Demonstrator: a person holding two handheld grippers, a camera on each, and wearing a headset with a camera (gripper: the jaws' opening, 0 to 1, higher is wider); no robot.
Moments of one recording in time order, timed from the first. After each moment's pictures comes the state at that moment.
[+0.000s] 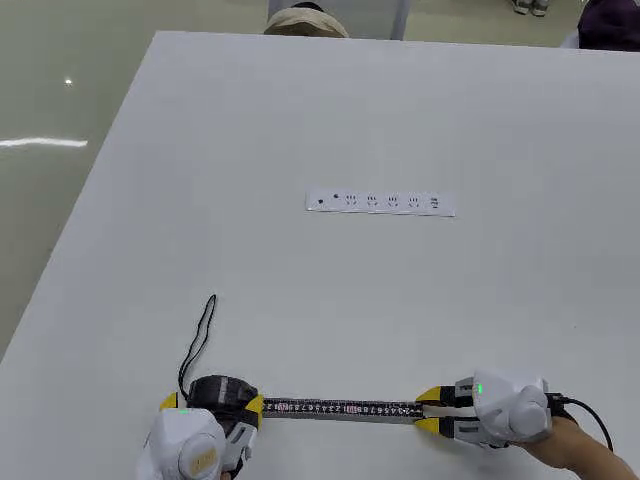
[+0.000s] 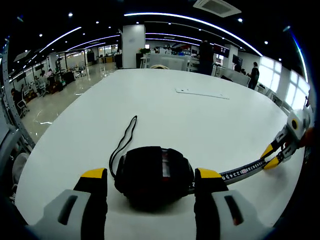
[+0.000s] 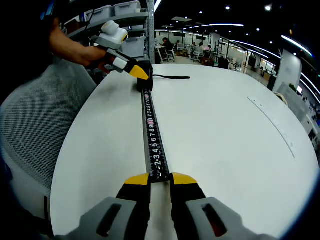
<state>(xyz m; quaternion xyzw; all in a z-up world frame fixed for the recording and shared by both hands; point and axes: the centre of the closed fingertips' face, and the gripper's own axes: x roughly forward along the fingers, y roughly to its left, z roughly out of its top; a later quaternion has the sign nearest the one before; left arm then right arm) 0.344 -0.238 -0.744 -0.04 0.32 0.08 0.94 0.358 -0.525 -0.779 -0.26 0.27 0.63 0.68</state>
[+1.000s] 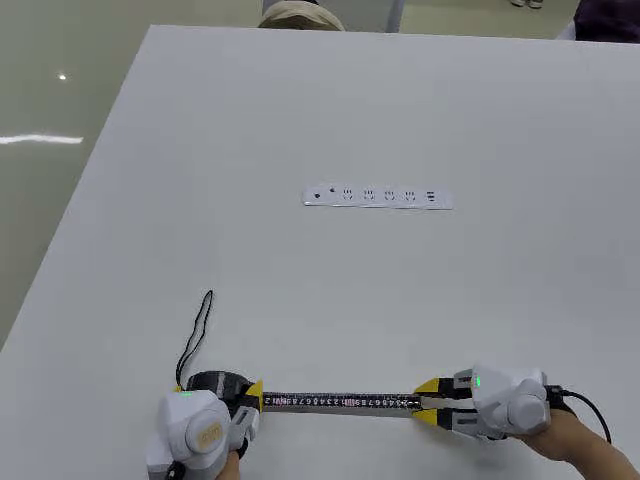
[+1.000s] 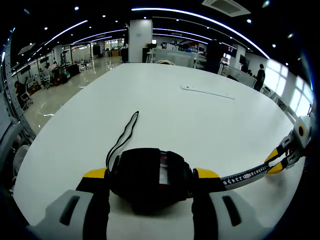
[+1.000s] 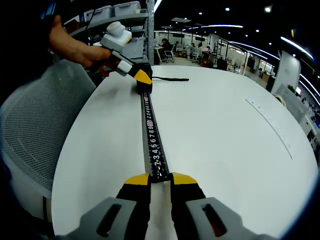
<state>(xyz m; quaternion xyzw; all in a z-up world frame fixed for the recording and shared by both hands) 0.348 -0.242 -0.752 -0.06 0.34 0.10 0.93 0.358 -0.523 -0.772 -0.26 0.27 0.62 0.69</state>
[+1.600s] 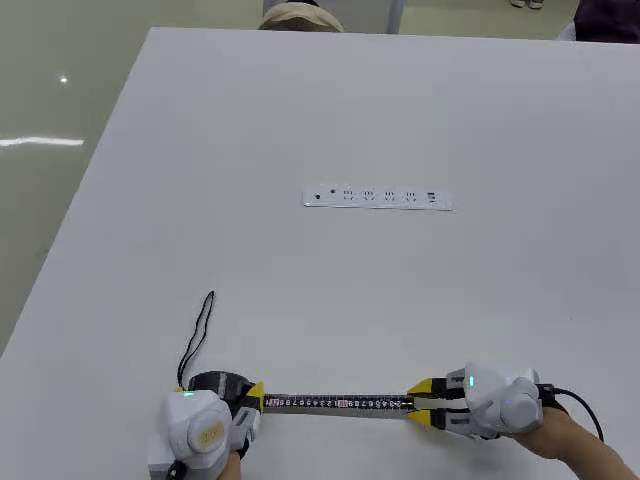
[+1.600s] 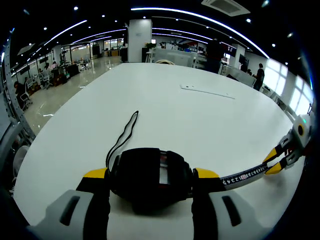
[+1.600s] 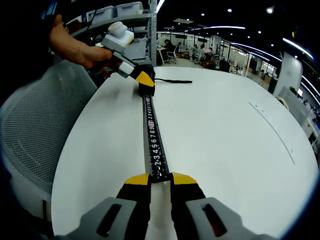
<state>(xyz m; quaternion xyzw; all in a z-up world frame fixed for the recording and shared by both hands) 0.348 -0.241 -0.751 -0.06 0.34 0.10 0.93 0.357 -0.511 -0.773 -0.26 0.26 0.63 0.68</state>
